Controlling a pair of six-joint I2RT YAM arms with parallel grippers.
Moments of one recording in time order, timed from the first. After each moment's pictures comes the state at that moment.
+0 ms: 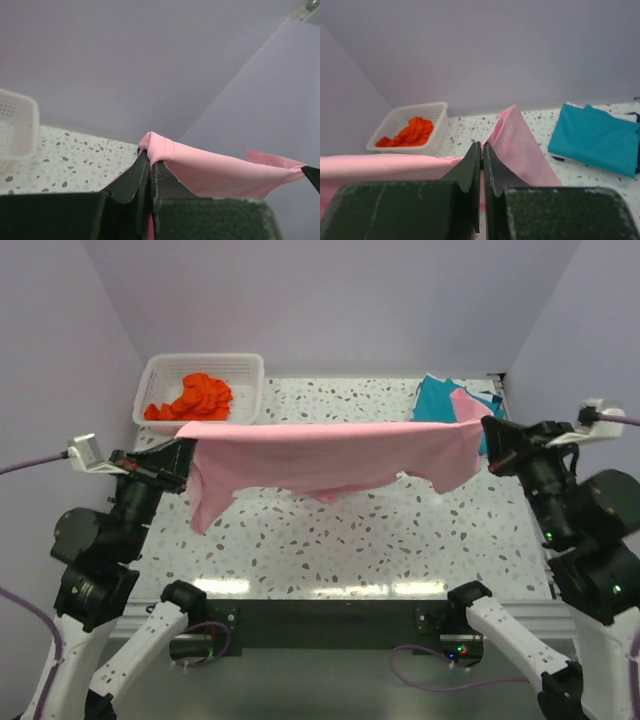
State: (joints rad) left arm -0.41 0.51 1.00 -0.26 -0.16 -0.64; right arm 0.37 0.74 1.41 -0.61 0.23 0.31
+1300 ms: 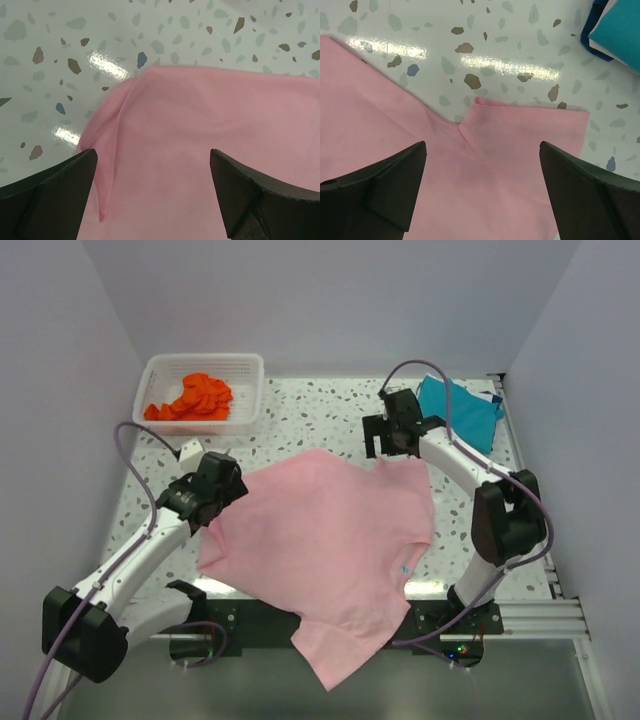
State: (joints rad) left arm -0.41 1.06 0.78 -0.68 -0.53 -0.83; right arm 0.38 1.70 1.31 -0.49 0.17 0.18
